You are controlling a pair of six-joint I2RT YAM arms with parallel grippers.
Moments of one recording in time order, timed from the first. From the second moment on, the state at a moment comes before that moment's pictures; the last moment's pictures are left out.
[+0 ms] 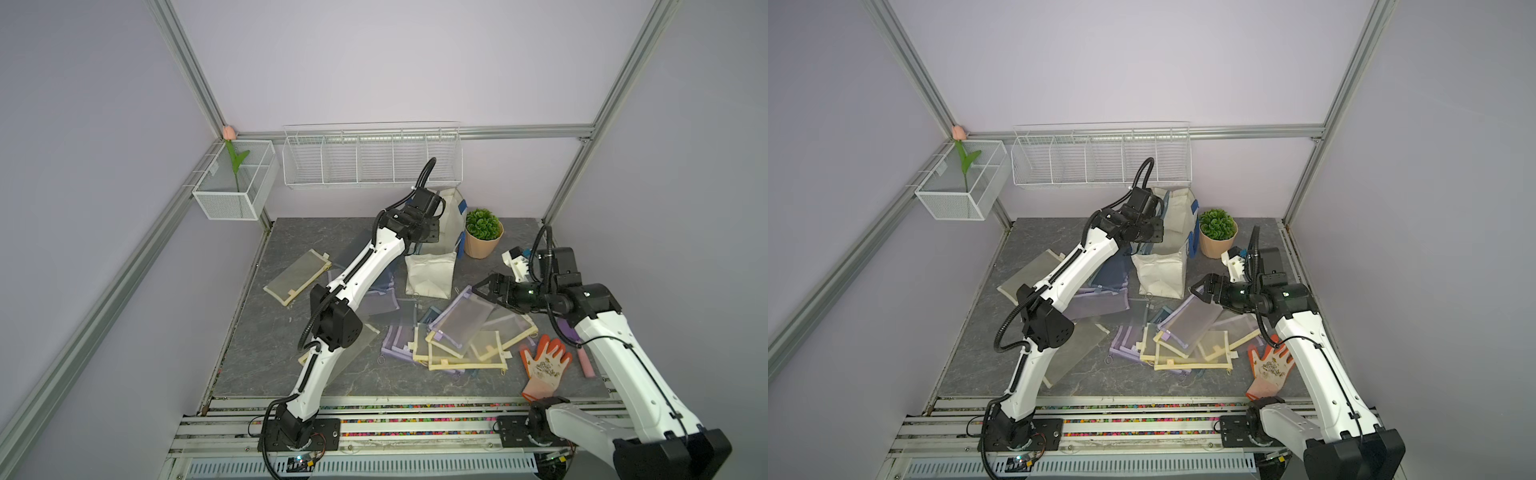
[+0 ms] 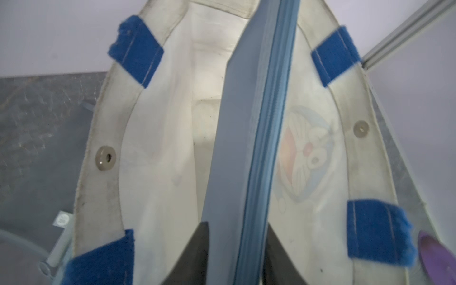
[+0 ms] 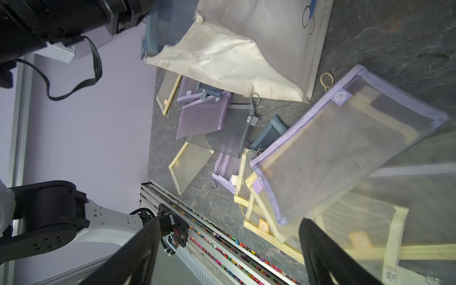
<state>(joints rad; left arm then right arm) -0.73 2.33 2.54 -0.98 -0.18 -0.45 0.19 1.10 1.12 -0.90 -0.58 0.45</state>
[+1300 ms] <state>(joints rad) -0.94 1.82 1.35 -0.49 0.26 -0.68 0.18 1.35 0.78 -0.62 -0.59 0.45</state>
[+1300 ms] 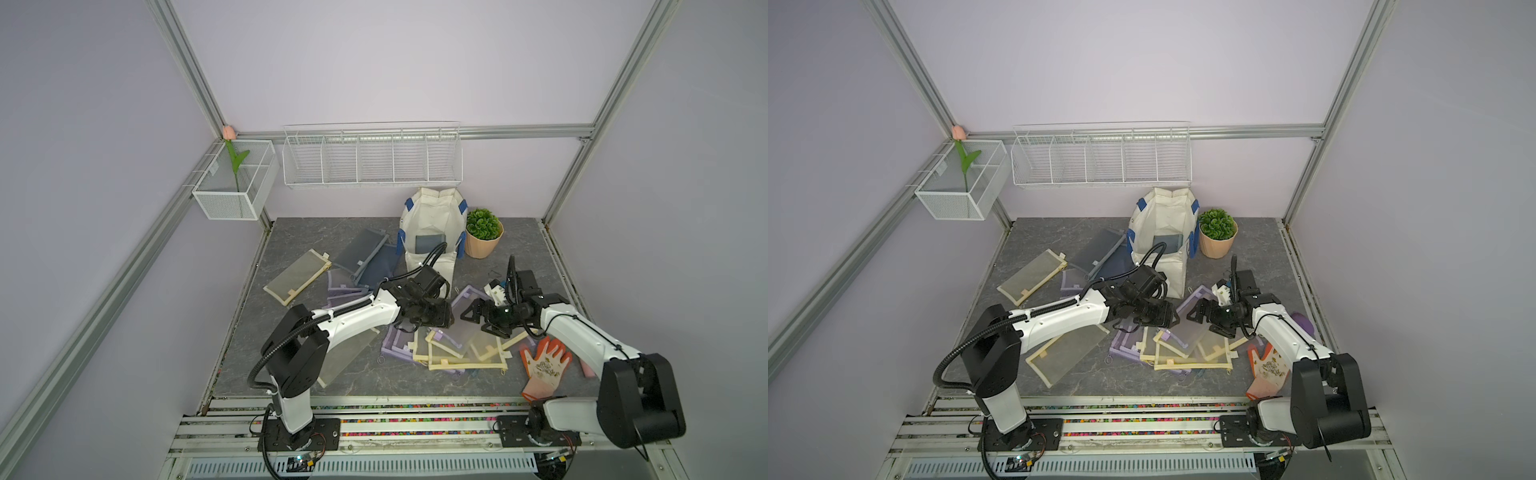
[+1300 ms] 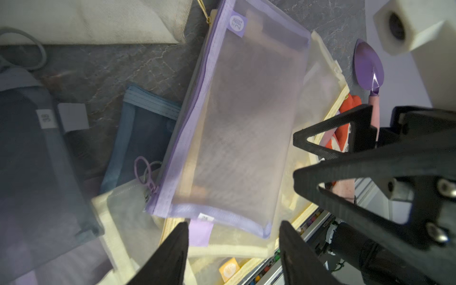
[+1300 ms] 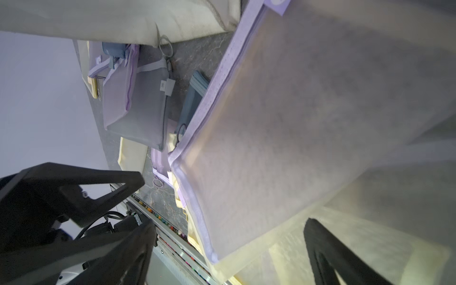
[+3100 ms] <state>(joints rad) -0.71 1.58 1.46 -0.33 0.74 -0.76 0.19 0.76 0.82 -0.37 -0.90 0.59</state>
